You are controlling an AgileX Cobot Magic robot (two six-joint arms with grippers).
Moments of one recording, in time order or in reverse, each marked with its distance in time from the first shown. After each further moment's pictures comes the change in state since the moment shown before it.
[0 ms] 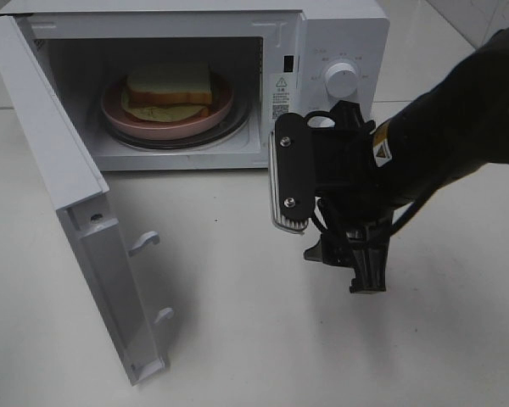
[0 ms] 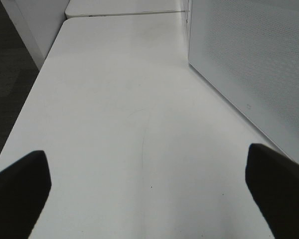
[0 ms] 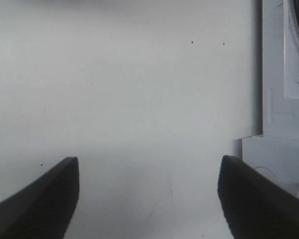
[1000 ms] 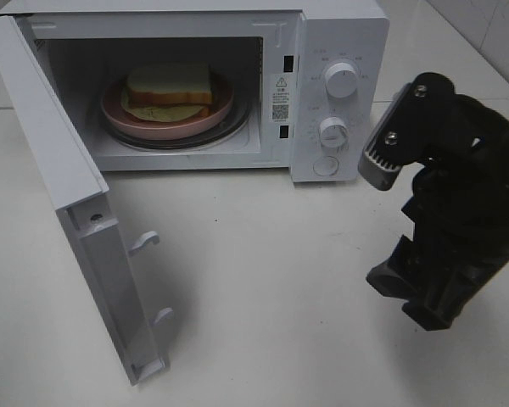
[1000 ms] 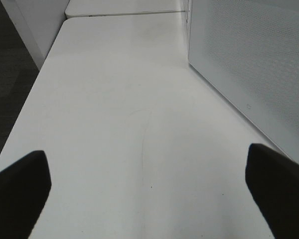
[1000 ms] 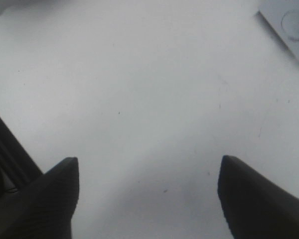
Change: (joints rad) left arm 0.000 0.000 0.000 0.000 0.000 0.000; right arm 0.000 -0.370 0.151 0.000 0.265 0.674
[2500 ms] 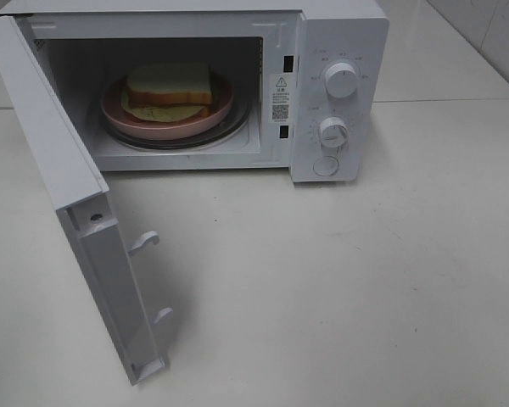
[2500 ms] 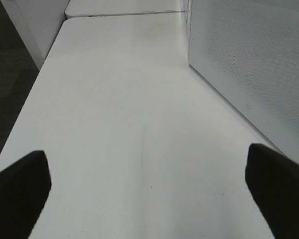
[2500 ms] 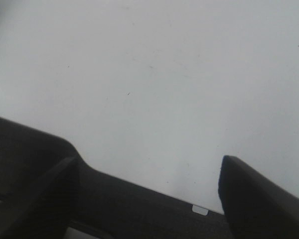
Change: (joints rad) left arm 0.000 0.000 0.000 0.000 0.000 0.000; right arm -0.336 -0.848 0.130 0.052 0.514 0.258
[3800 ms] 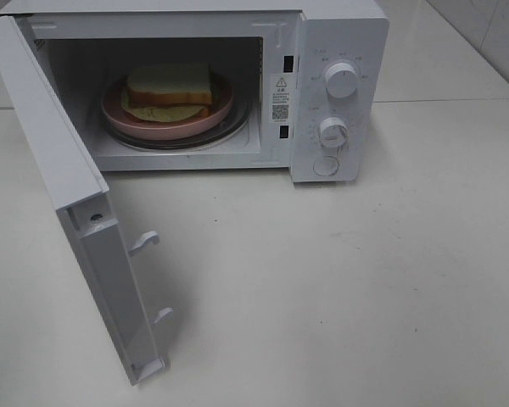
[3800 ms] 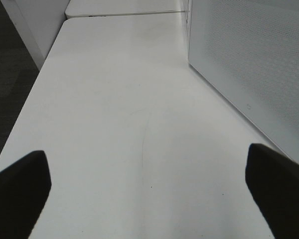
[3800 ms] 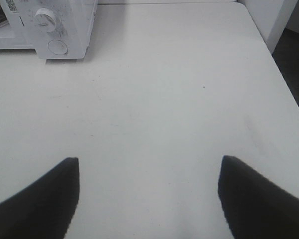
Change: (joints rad) left arm 0.000 0.000 0.000 0.000 0.000 0.000; right arm -0.315 -0.307 0.041 0.002 -0.054 -0.001
